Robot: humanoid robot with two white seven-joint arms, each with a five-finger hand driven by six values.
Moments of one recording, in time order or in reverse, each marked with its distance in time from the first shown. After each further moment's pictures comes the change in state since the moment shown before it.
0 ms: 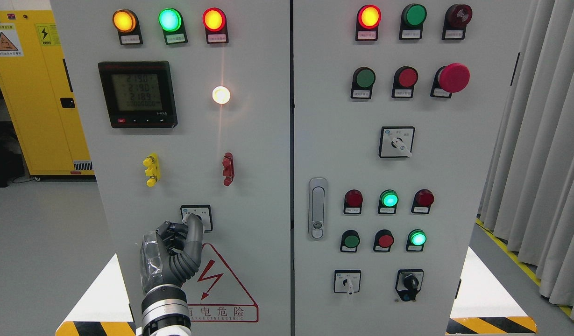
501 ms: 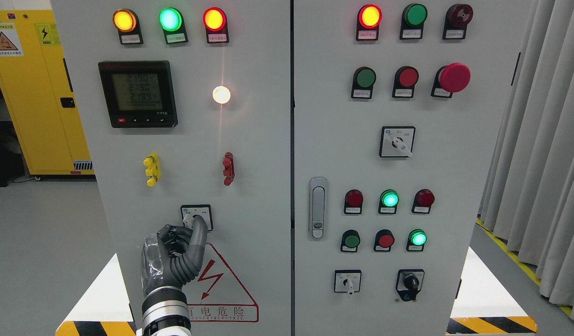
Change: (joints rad) left arm 0.003 0.000 0.000 0.002 0.001 0.018 -0.001; right arm 0.000 0.000 0.000 0.000 0.000 0.000 0.000
